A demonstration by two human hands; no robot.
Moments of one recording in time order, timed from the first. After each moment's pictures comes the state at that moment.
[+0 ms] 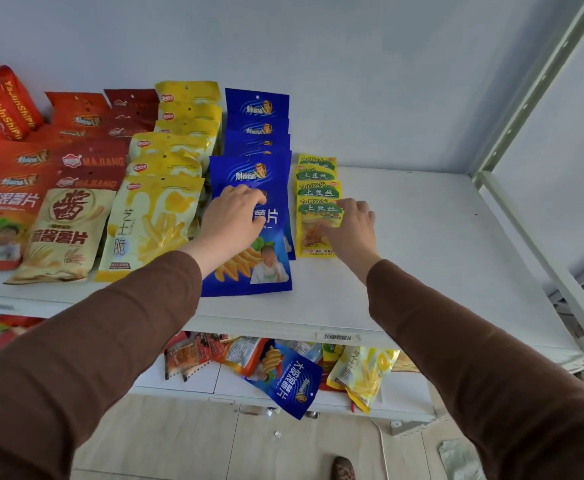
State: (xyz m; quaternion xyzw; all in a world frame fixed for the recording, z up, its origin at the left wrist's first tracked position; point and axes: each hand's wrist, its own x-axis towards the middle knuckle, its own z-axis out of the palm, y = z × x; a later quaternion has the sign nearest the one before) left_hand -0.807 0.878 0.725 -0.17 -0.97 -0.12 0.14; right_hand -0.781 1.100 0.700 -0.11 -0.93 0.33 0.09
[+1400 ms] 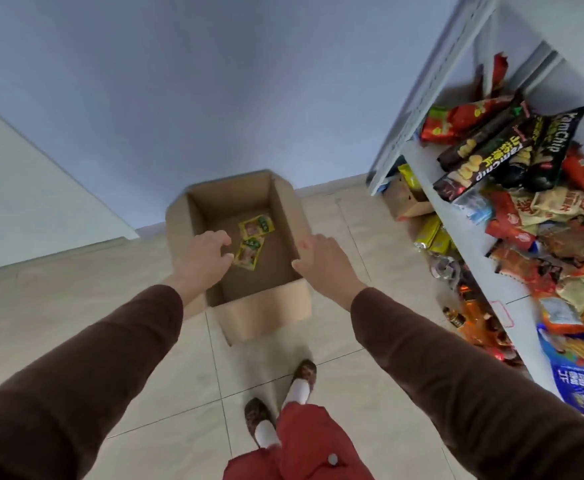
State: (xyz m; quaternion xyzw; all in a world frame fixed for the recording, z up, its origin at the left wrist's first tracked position) left_hand 0.024 0.379 0.476 0.51 -0.82 -0.26 -0.04; right_hand -0.191 0.508 0.492 0.53 -0.79 0.12 -0.28
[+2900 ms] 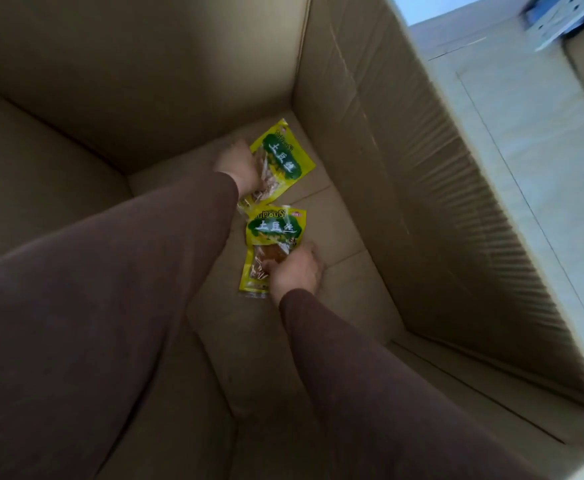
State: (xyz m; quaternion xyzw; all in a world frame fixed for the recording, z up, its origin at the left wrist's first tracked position) left_hand -0.140 -0.023 -0.260 0.51 -0.80 -0.29 -0.14; right_hand -0.125 0.175 -0.276 0.08 -0.92 0.17 -0.35
